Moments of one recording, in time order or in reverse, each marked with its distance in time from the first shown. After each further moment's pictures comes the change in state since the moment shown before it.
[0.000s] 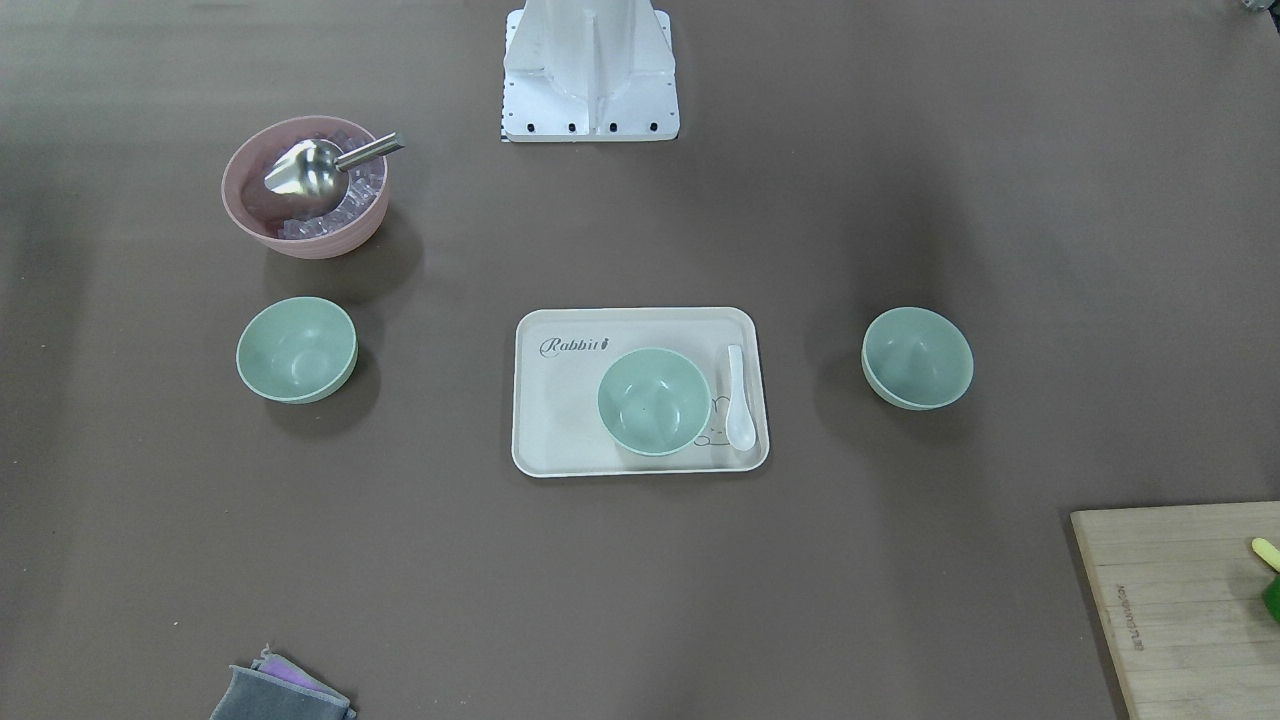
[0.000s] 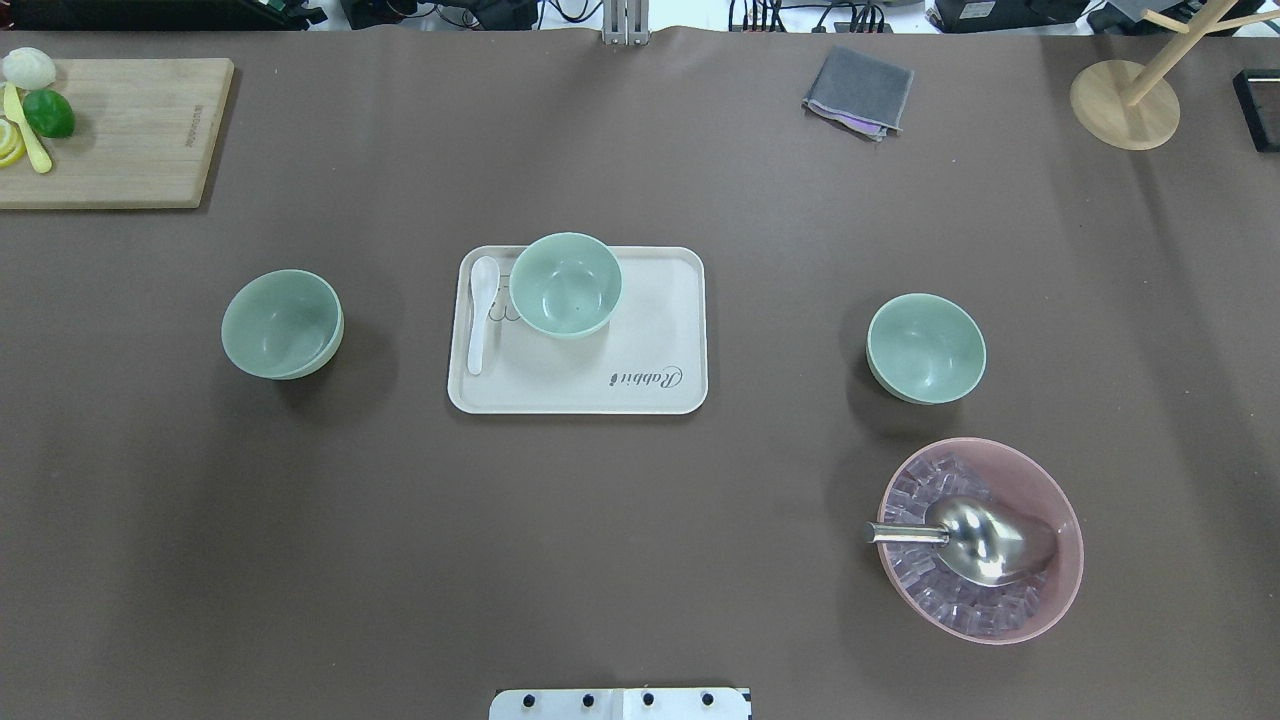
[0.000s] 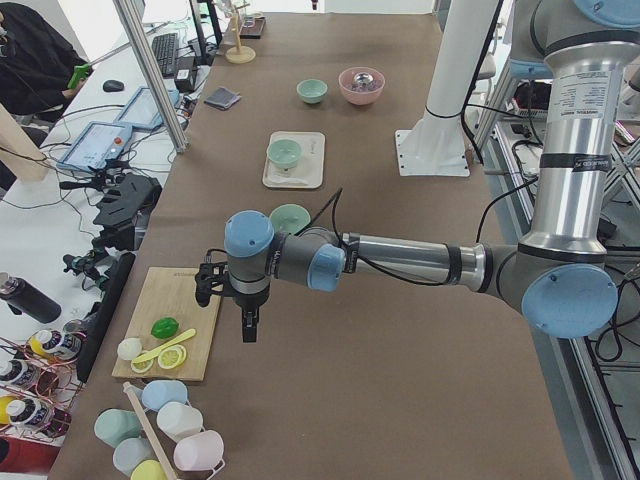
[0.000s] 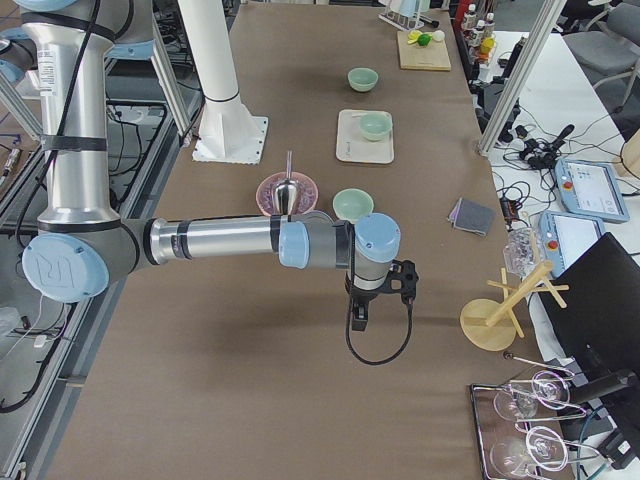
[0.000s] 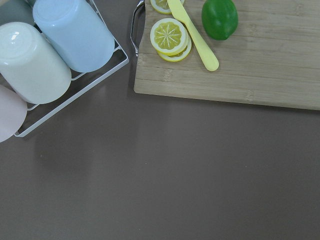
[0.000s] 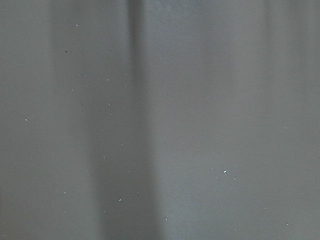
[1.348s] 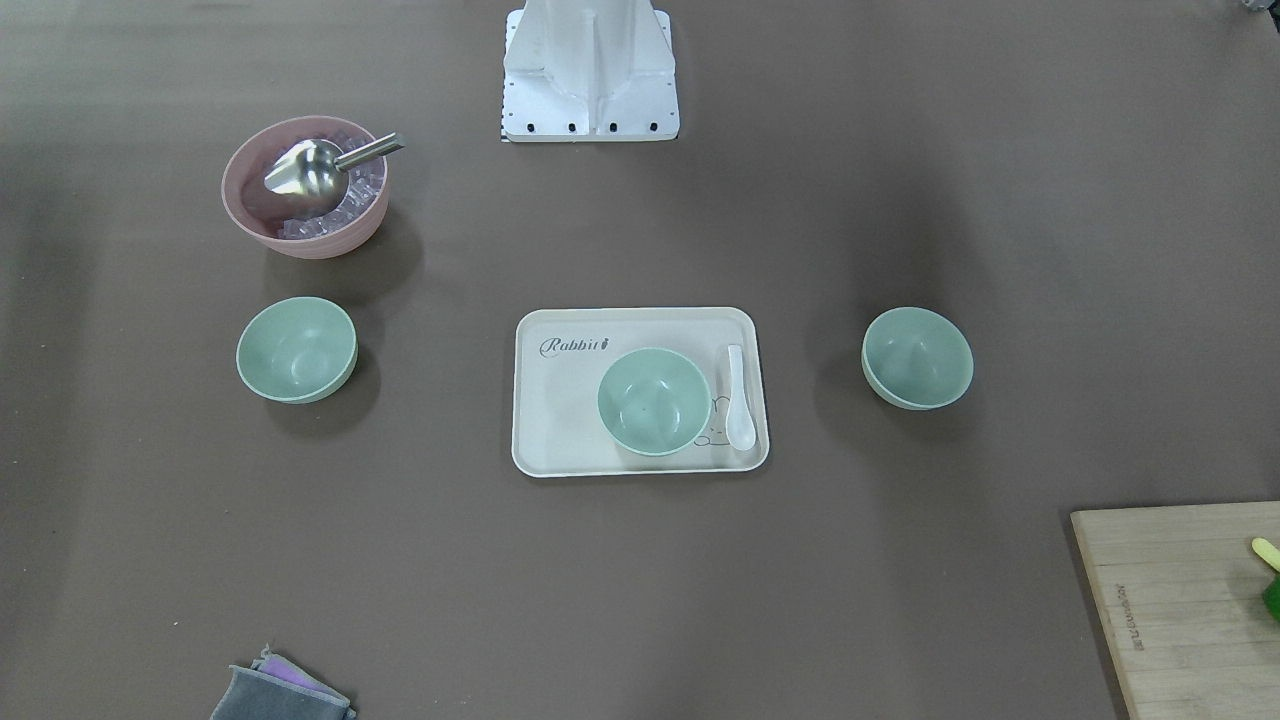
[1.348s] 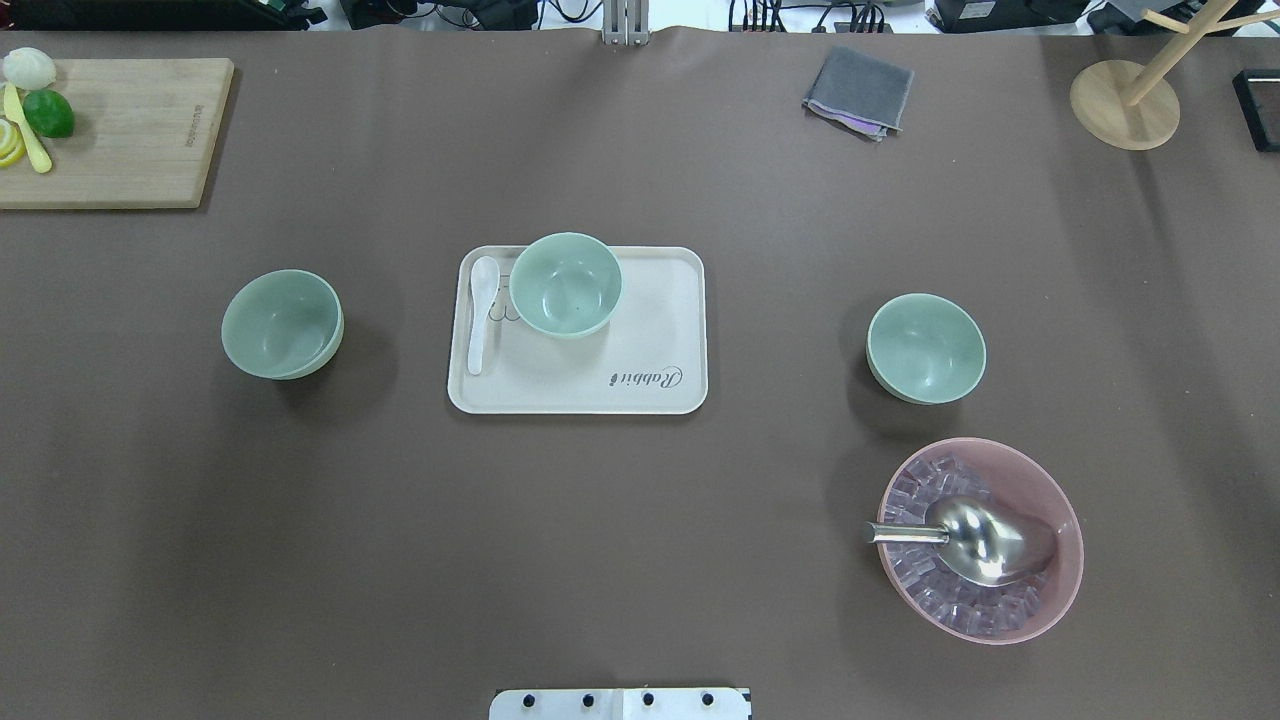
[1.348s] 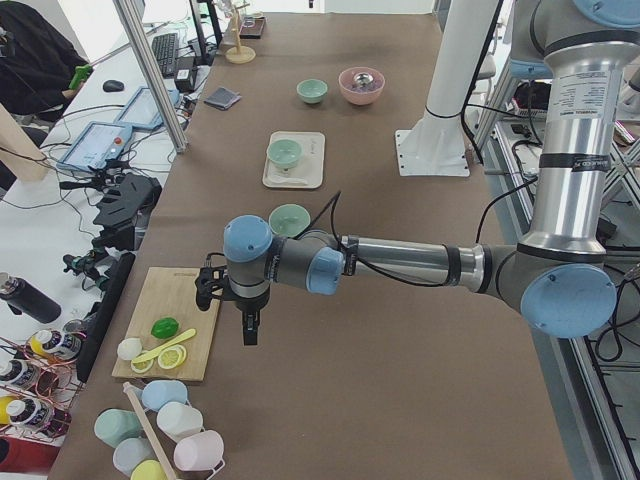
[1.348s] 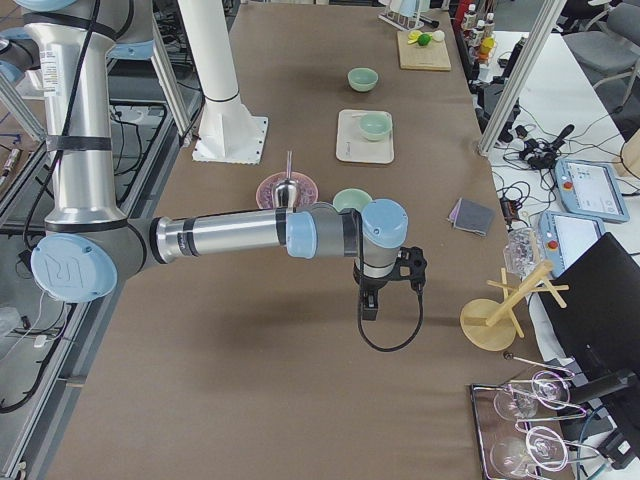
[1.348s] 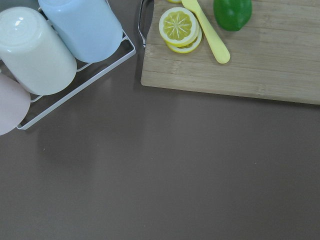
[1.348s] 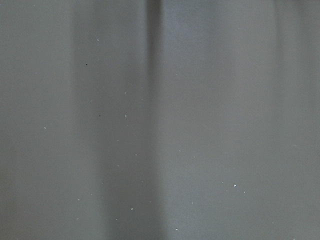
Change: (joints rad) left arm 0.011 -0.007 -0.017 0.000 -0.009 -0.007; right arm -0.010 0.022 0.023 0.000 0.001 -0.004
